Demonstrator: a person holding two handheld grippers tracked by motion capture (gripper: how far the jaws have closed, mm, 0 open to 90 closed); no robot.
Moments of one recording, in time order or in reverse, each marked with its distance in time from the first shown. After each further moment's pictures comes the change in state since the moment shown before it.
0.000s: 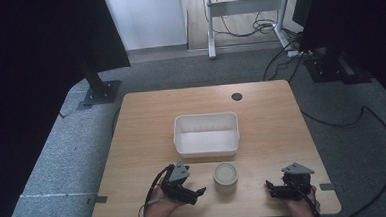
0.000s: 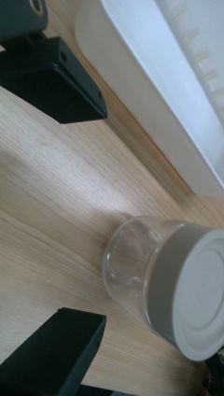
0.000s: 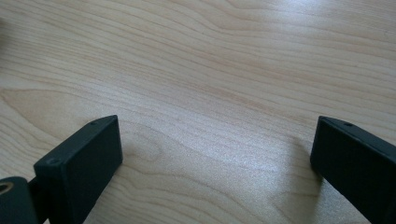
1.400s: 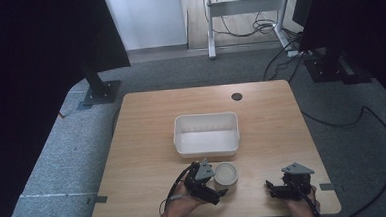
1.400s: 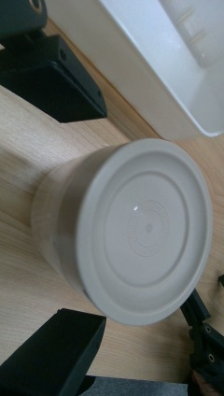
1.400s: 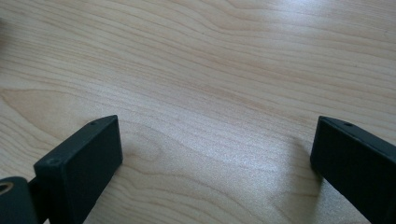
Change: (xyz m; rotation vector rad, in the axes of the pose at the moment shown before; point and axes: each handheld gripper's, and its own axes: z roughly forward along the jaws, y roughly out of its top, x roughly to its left) left arm -0.032 0.033 0.050 0.014 -0.070 0.080; right arm 0.000 0.000 0.000 0.000 0.000 0.000
